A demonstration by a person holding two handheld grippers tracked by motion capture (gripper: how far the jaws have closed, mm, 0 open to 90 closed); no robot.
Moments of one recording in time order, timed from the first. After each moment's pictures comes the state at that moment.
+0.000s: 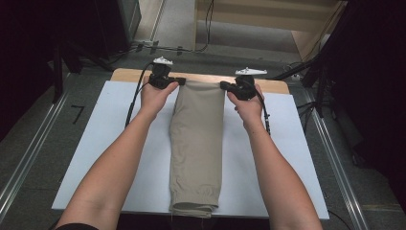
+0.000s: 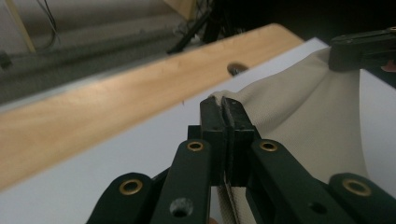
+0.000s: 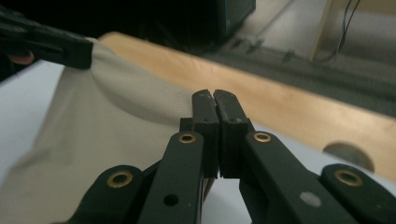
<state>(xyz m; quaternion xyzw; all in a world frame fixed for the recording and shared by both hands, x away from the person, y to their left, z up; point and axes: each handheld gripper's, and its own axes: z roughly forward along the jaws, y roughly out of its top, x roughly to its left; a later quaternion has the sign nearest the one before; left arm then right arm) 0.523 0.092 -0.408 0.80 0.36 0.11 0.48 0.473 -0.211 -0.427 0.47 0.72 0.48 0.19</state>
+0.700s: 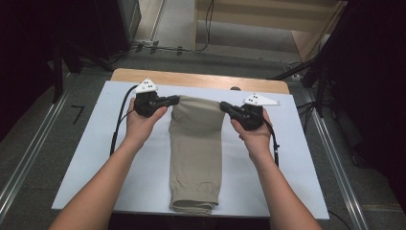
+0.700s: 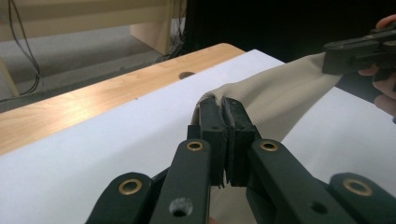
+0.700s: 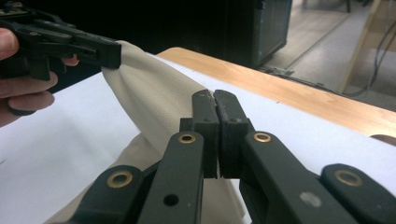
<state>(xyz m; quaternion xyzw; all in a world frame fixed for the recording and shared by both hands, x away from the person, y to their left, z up) 0.408 0.127 -0.417 0.78 0.29 0.11 0.55 0.356 -0.207 -0.427 0.39 0.72 0.54 0.19</state>
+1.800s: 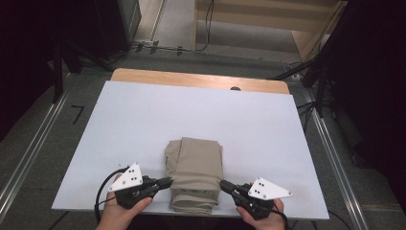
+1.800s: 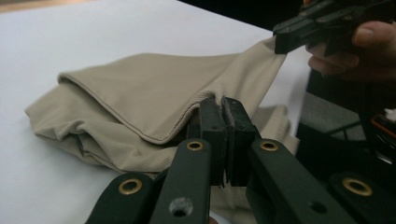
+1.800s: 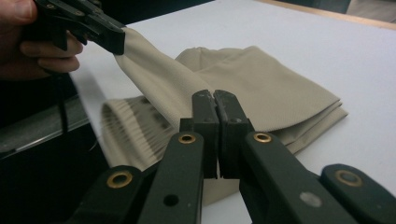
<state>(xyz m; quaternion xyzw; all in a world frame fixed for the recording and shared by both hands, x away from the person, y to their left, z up) 0.201 0.162 -0.472 0.82 0.20 0.05 0.53 0.151 -0.199 -0.485 0.33 0.76 0.54 0.15</state>
